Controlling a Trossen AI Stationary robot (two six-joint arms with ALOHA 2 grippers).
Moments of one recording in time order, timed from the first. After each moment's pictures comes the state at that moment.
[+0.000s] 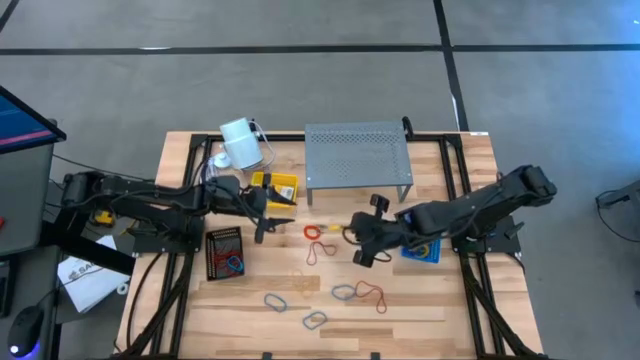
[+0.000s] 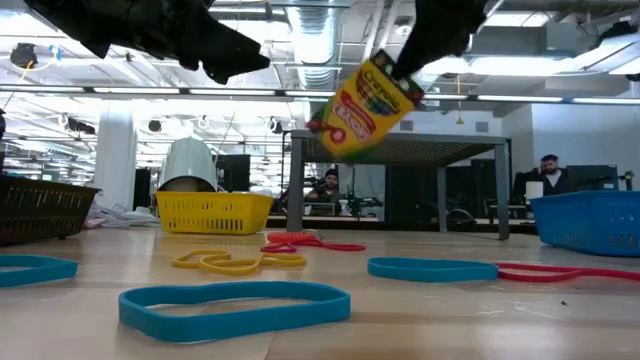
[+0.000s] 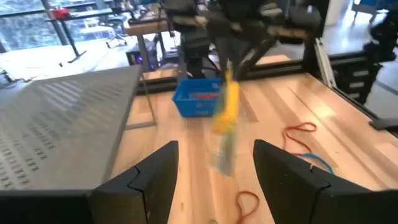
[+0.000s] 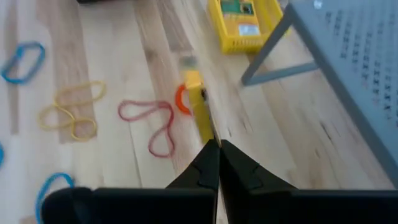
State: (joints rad) left arm 0.05 1.06 0.50 0.37 0.07 0.15; right arm 0.32 1.51 1.19 -0.63 0.52 0.39
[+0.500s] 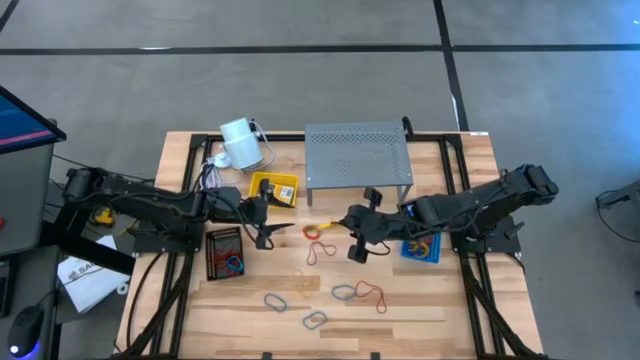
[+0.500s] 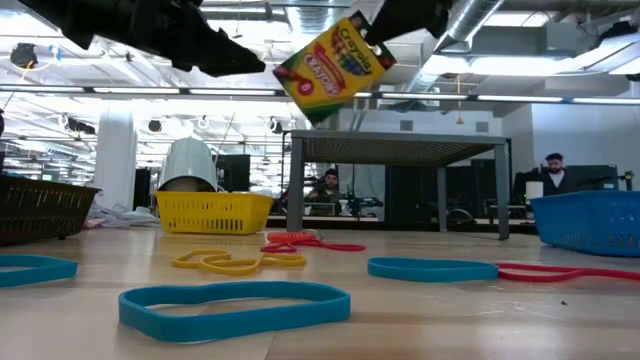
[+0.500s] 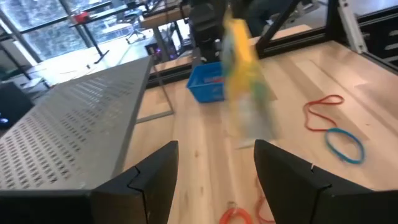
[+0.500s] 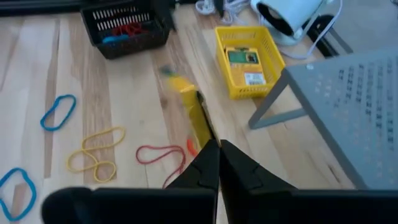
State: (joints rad) left arm -0.07 1.06 0.50 0.32 -0.14 0.26; right arm 0.29 1.49 1.25 -0.53 0.49 0.31
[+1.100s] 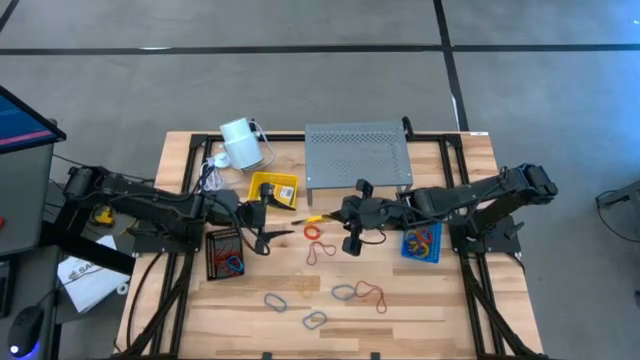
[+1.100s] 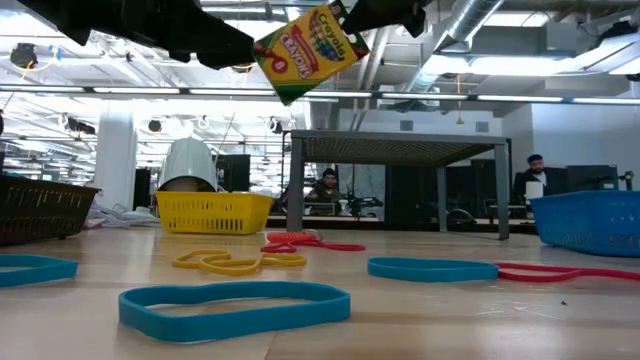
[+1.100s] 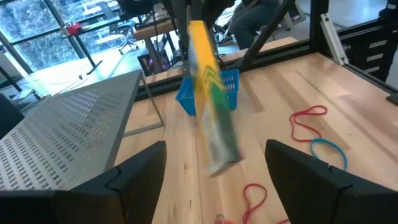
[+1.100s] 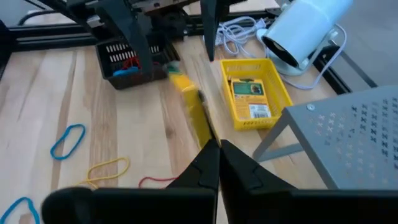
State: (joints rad) left arm -0.11 1.06 0.50 0.36 -0.14 0.25; right arm 0.22 1.49 1.25 -0.39 0.40 0.21
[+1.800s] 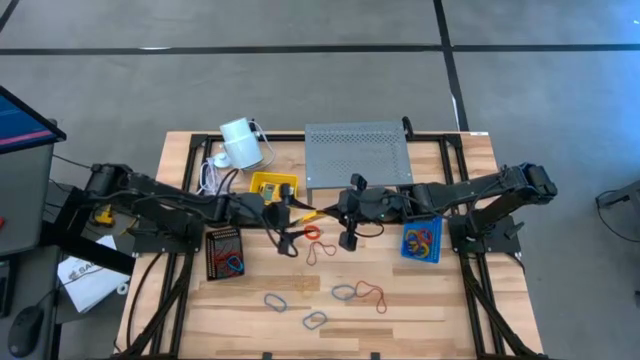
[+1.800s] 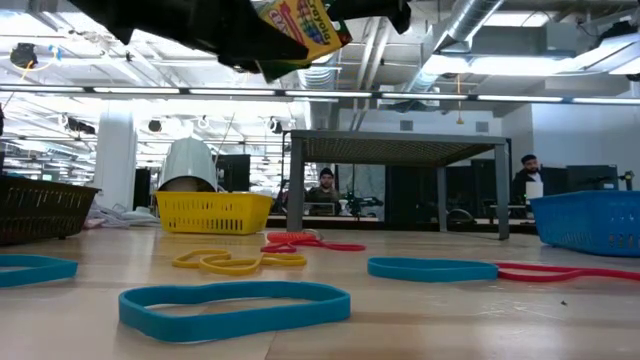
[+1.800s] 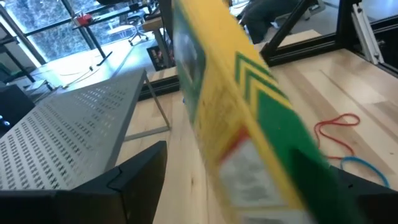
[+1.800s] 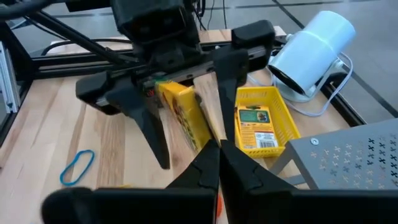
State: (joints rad) left arm -0.11 1.34 0.66 0.44 -0.20 0.25; right arm 0.18 1.49 1.25 -0.28 0.34 0.16
